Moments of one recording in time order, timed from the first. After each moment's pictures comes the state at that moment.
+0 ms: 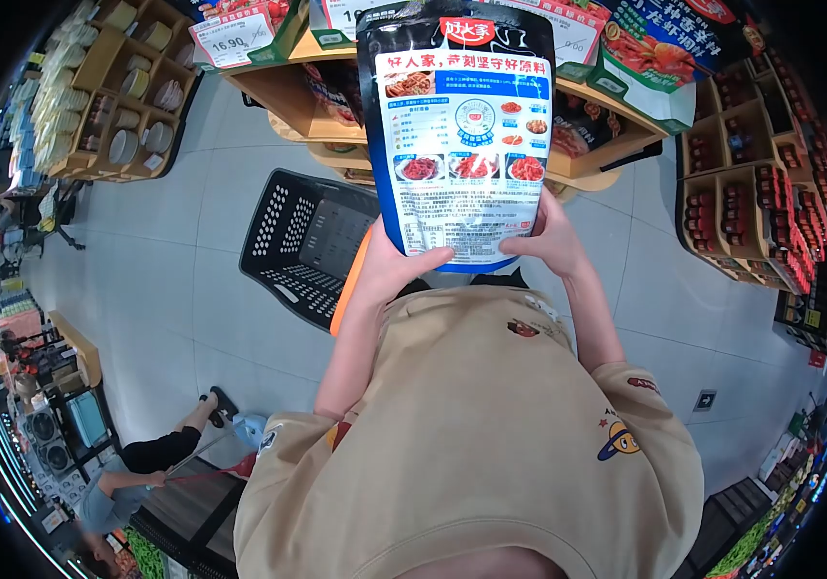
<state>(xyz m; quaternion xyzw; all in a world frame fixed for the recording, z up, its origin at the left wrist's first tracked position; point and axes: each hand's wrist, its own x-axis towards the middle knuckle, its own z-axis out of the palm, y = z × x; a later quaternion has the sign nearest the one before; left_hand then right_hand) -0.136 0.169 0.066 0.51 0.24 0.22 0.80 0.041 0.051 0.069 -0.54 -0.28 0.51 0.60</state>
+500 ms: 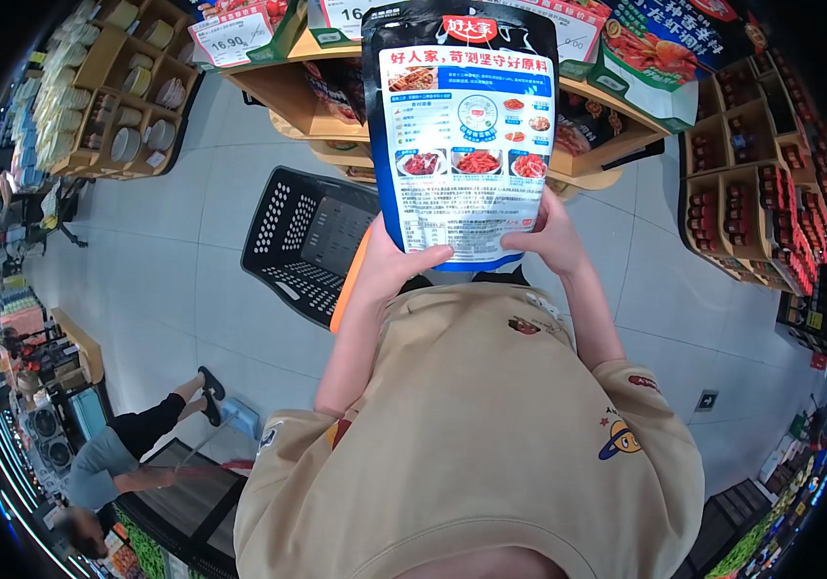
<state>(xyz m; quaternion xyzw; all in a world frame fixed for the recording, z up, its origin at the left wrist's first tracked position) -0.133 0.166 0.069 0.47 0.23 0.23 0.82 0.043 0.049 0.062 -0.53 -0.28 0.51 0.62</state>
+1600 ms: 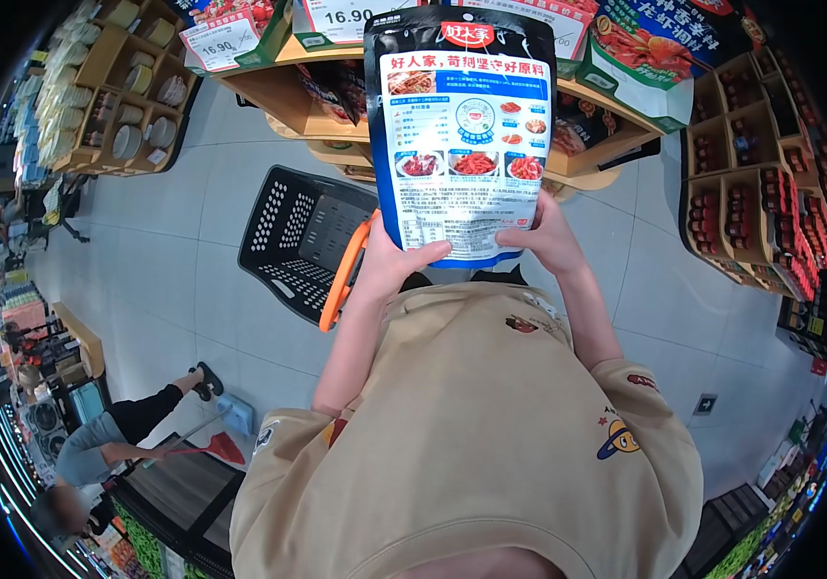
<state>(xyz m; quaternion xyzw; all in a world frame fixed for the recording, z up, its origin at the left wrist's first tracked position) -0.114 0.154 0.060 0.48 0.26 0.23 0.81 0.064 0.040 0.052 -0.51 -0.27 0.53 0.62</state>
